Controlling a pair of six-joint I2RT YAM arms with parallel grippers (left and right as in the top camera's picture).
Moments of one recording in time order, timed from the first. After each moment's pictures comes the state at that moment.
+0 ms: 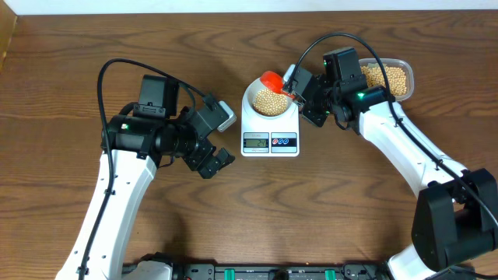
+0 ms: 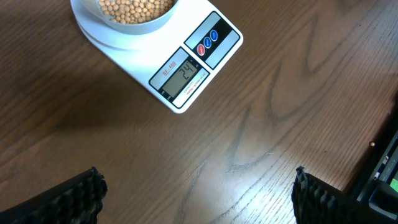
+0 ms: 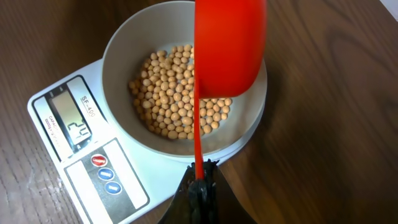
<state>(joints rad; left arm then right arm) -0.17 1.33 1.20 -1.08 0.48 0.64 0.35 1.75 1.26 -0.45 -0.32 -0.64</state>
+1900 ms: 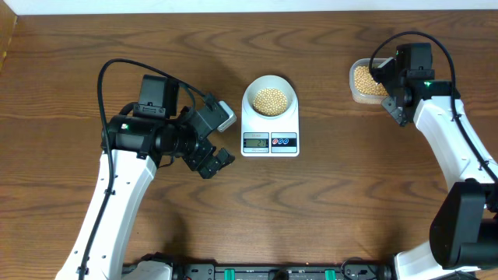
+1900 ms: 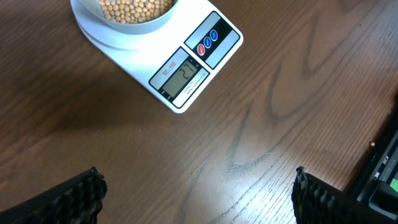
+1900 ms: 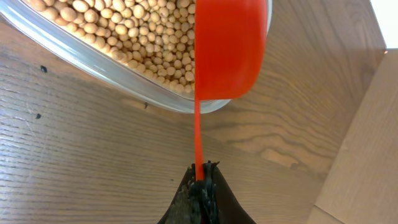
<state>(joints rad) -0.17 1.33 1.20 -1.08 0.48 0.64 0.01 1.71 1.27 -0.65 0.38 -0.68</state>
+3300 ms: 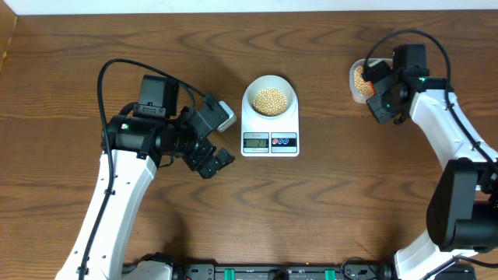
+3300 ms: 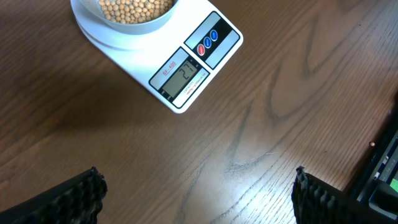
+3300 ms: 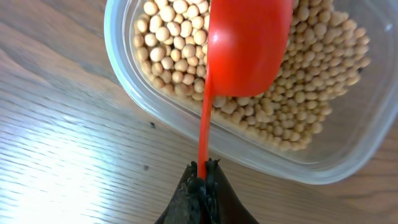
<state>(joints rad) -0.17 1.33 1.20 -1.08 0.48 0.64 -0.01 1.81 1.29 -0.65 0.02 -0.49</state>
